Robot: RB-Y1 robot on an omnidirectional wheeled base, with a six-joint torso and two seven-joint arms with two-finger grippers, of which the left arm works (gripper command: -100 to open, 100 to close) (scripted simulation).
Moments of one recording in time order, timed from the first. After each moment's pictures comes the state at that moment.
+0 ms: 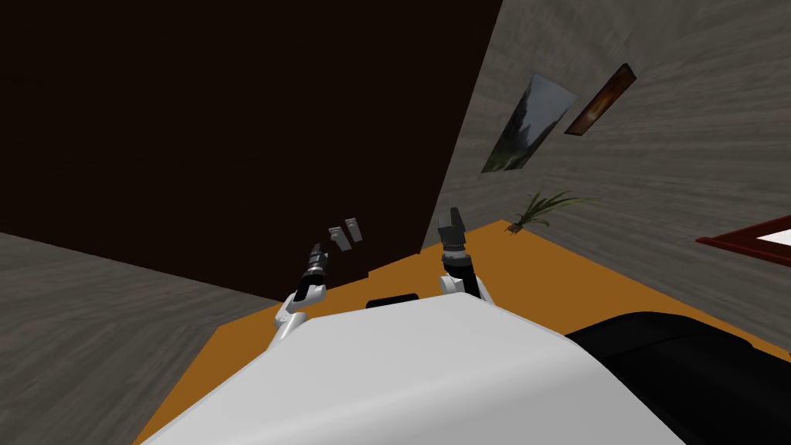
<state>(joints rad) 0.04 0.29 0.17 -1.19 0.11 -0.35 0.17</state>
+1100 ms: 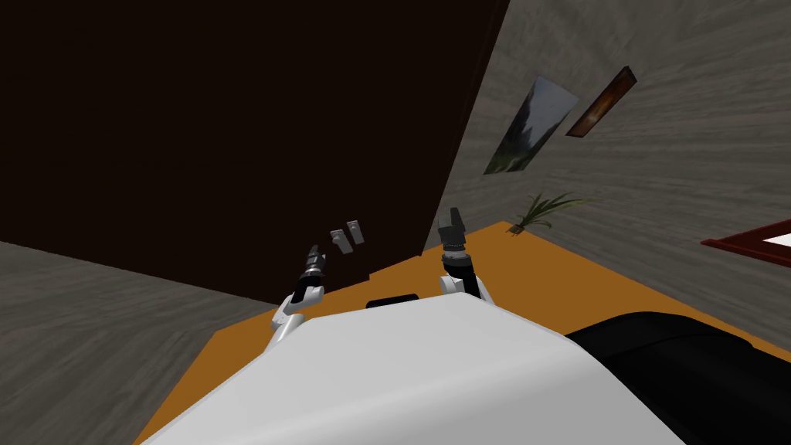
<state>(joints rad) 0.05 0.30 0.19 -1.18 0.12 -0.35 0.17</state>
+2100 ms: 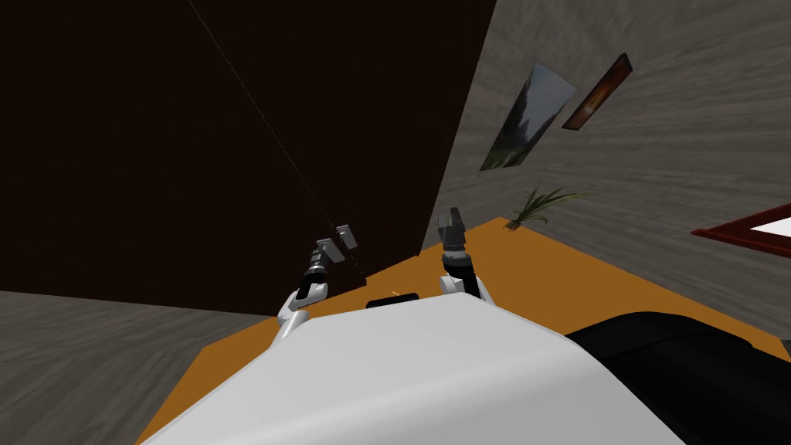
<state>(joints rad) 0.03 0.28 0.17 -1.19 0.11 -0.34 0.17</state>
